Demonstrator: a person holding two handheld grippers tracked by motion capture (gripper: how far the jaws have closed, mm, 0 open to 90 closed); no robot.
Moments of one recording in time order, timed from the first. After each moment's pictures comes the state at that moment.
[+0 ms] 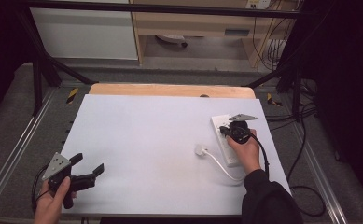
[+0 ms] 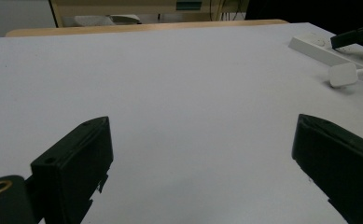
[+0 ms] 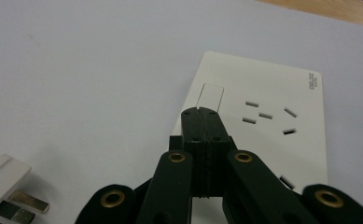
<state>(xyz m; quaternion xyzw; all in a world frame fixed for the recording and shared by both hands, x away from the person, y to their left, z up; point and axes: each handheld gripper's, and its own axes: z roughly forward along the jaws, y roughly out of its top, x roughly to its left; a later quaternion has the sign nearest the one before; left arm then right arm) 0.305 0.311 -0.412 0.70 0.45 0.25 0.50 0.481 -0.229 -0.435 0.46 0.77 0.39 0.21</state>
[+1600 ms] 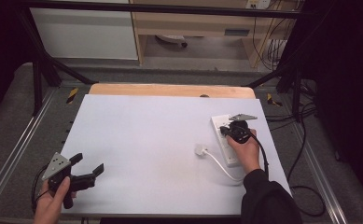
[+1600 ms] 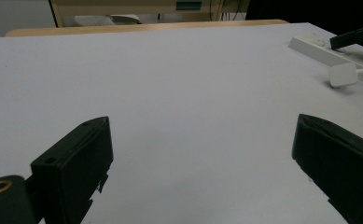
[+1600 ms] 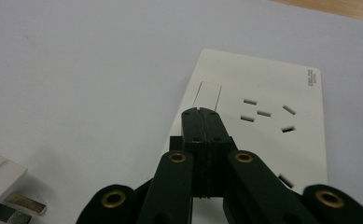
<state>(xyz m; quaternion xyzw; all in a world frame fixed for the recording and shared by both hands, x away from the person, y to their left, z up) 0.305 0.312 -0.412 0.70 0.46 0.25 0.50 0.483 -0.230 -0.436 0.47 0.77 0.39 0.21</state>
